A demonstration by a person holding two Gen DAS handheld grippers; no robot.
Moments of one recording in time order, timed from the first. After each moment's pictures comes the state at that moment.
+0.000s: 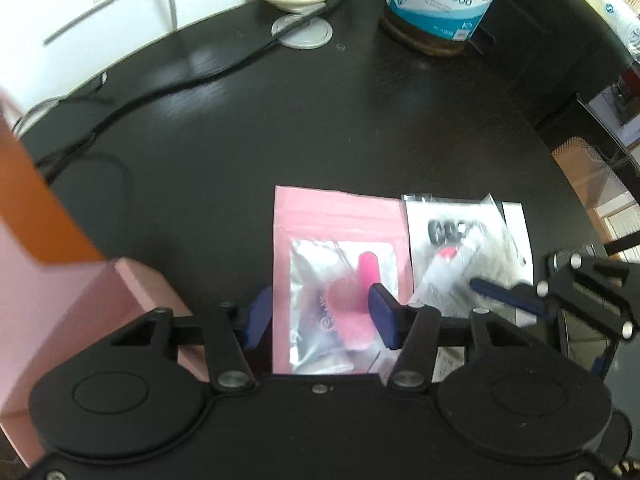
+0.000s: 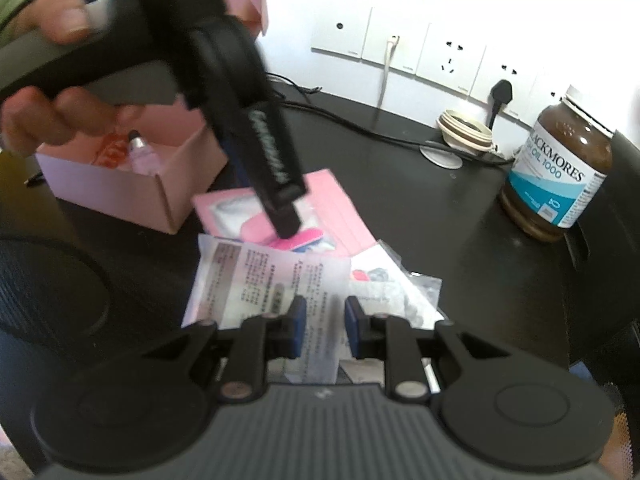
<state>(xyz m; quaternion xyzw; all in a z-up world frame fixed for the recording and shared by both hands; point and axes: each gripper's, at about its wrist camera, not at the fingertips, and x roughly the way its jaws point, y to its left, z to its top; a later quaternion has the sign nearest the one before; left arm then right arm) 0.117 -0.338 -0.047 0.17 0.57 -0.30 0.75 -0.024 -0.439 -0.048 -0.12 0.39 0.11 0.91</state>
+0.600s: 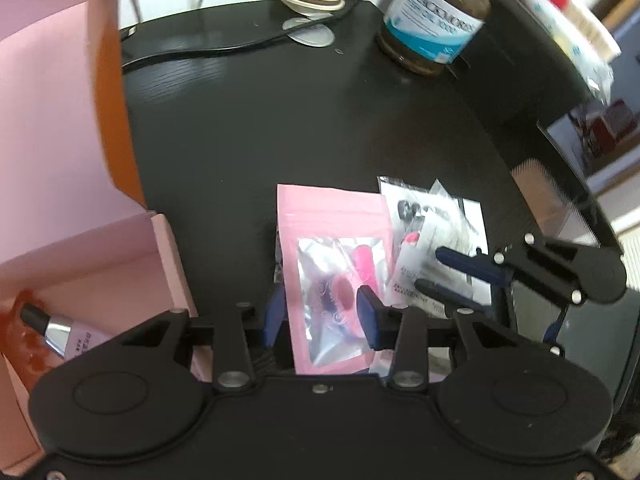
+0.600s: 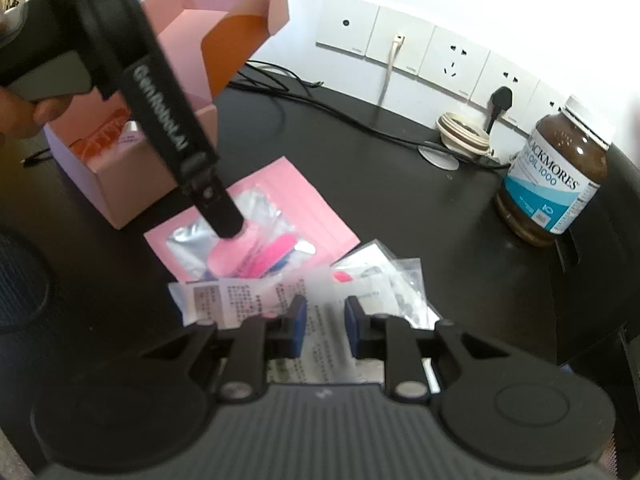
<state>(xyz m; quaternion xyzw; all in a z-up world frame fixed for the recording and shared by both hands) 0.093 -0.308 -0.042 0.06 0.58 -0.31 0.75 -0.033 -0.430 -0.049 -0.15 0.39 0.10 0.90</state>
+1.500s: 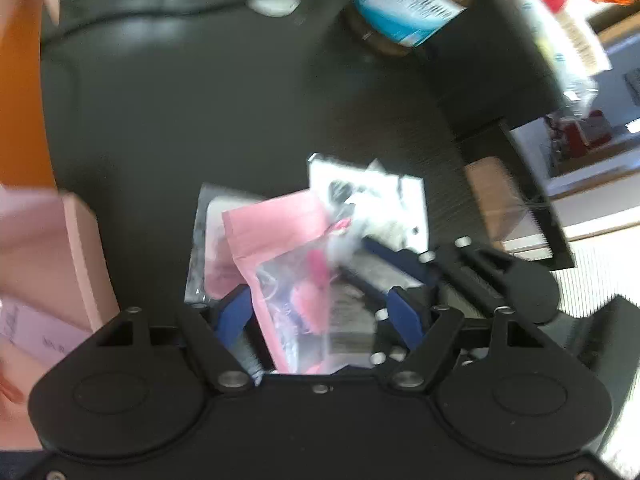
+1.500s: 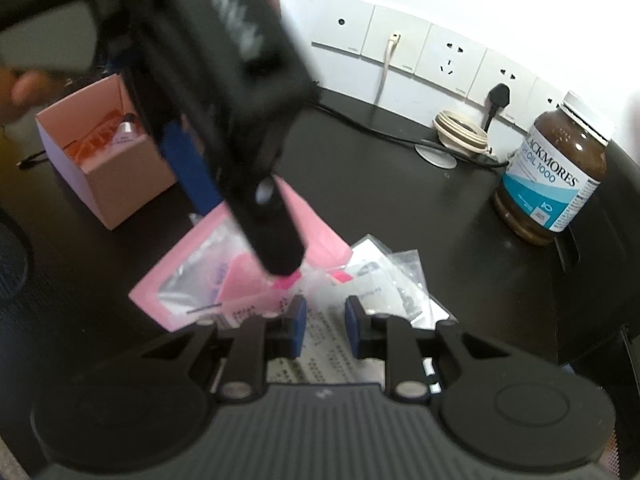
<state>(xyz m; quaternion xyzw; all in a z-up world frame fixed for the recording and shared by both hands) 0.089 -0.334 -0.045 0.01 0.65 -0.33 0.68 -0.031 -0.432 -0.050 -0.14 0.39 0.09 0.90</state>
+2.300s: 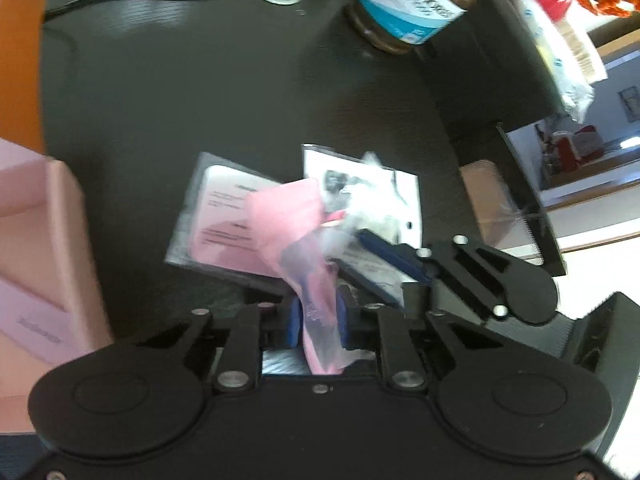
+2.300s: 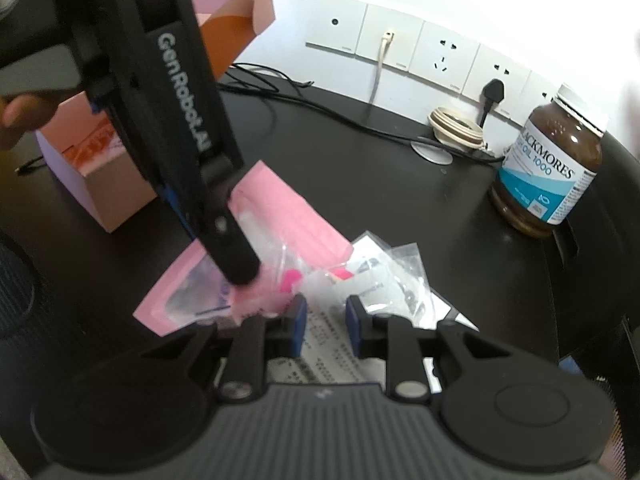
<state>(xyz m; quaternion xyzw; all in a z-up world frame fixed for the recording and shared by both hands) 0.080 -0.333 -0.042 -0.03 0.64 -0.34 0.69 -0.034 -0.429 -0.050 -0.13 0.39 0.09 0.91</state>
